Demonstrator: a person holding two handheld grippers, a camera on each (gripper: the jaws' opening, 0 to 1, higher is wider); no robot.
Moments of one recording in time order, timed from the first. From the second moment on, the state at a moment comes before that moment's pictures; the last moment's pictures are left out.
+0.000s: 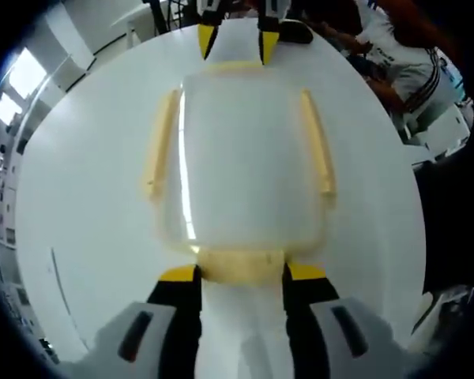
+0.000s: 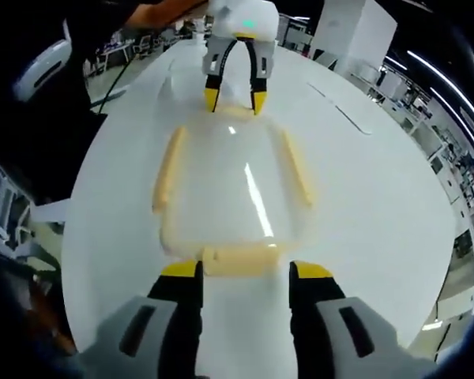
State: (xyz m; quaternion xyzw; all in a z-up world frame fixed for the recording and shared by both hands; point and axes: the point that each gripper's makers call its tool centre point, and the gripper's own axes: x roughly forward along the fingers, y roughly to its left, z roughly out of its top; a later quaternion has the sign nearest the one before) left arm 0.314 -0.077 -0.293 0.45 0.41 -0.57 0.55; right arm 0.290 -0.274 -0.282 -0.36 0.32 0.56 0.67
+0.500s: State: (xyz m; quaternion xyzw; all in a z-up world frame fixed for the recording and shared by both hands) left arm 0.312 -0.078 -0.293 0.44 0.40 -0.58 0.56; right arm 0.288 -0.273 -0.290 -0.35 0.34 0.58 0.65
